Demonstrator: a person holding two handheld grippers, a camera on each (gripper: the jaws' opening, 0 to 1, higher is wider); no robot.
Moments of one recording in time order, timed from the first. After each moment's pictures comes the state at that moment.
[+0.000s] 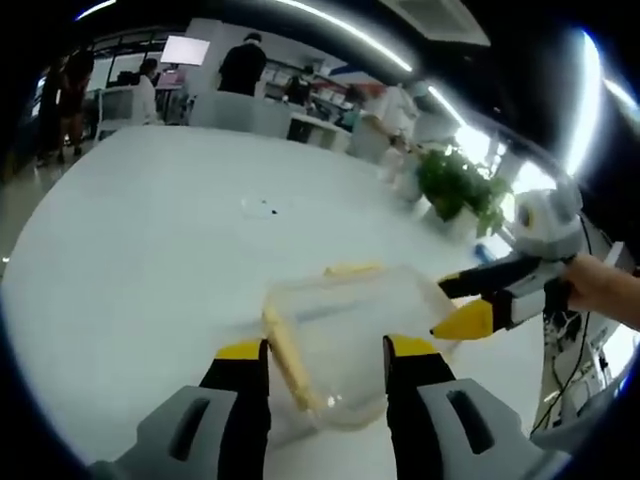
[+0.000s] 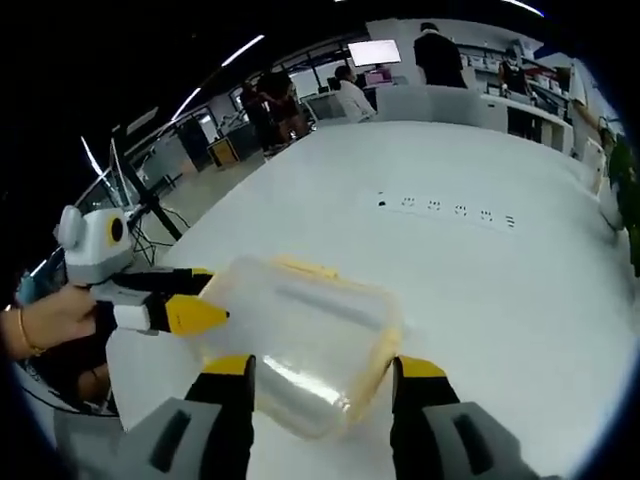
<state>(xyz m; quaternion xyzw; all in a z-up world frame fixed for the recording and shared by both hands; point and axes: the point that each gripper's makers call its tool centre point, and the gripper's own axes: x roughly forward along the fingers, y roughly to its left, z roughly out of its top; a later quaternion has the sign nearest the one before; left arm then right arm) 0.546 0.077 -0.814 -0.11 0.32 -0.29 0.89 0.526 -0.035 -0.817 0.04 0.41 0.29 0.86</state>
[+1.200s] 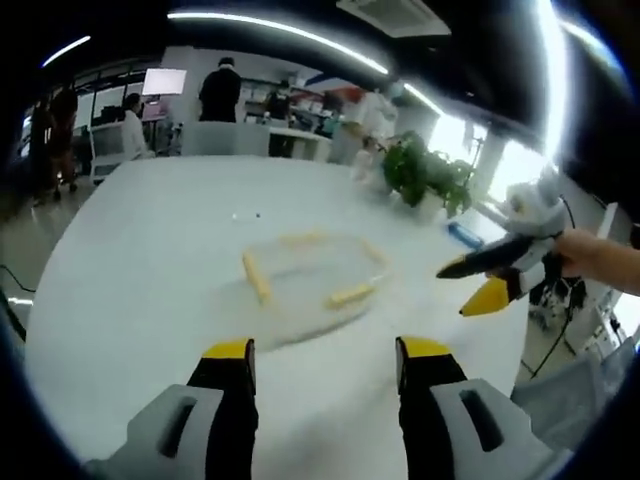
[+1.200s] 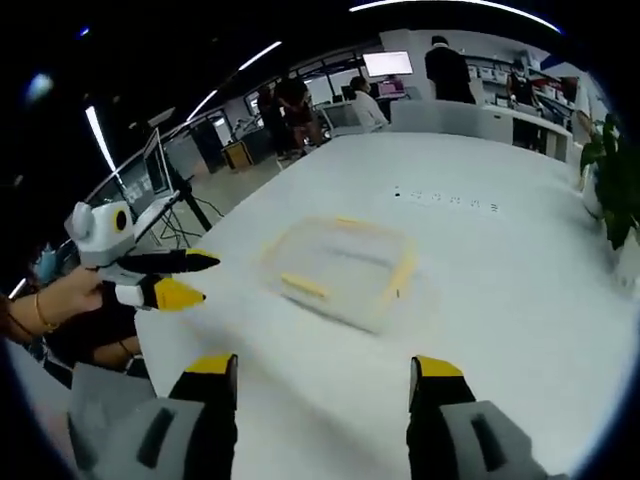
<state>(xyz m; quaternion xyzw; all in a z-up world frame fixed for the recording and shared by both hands) 0.424 0.104 -0.775 -0.05 0.29 -0.31 0.90 0.401 -0.053 -0.781 0.03 0.39 0.32 0.86</state>
